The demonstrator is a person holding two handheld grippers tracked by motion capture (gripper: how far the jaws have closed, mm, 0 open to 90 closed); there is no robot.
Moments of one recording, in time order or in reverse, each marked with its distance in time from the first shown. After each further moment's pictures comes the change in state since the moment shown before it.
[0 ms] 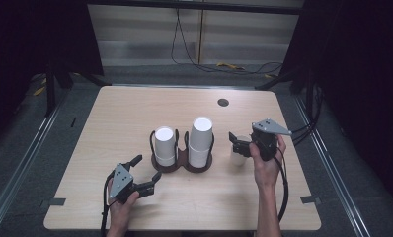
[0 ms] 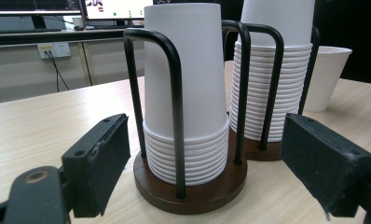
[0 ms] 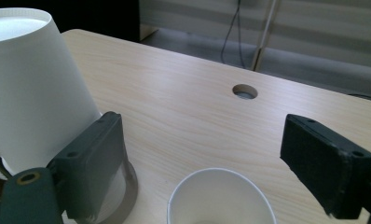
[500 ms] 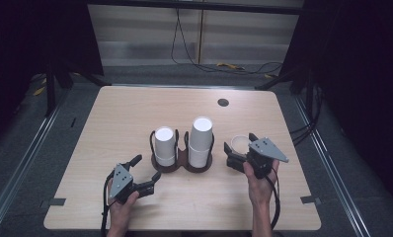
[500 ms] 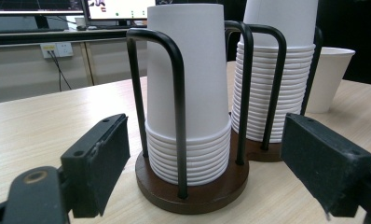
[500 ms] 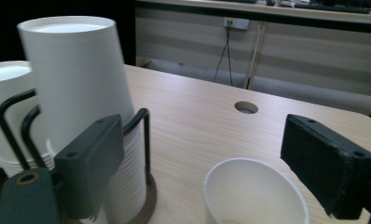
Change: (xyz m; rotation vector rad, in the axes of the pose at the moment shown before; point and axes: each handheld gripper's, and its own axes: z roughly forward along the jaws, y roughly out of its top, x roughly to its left) left arm 0.001 0.000 0.000 0.000 0.006 0.002; right arm 0.034 -0.030 -0.021 -0.147 -0.025 0.012
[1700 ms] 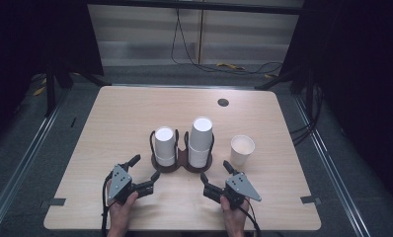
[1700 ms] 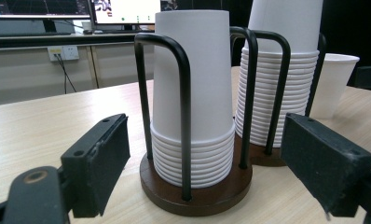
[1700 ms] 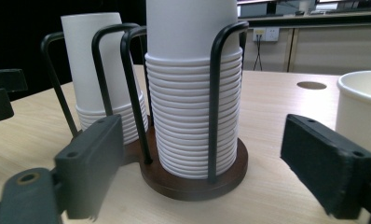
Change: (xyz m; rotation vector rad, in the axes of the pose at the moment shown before) left arm 0.000 -0.001 -0.002 -0.019 0.023 -0.011; right arm 0.064 -0.095 0.003 -0.135 0.098 0.088
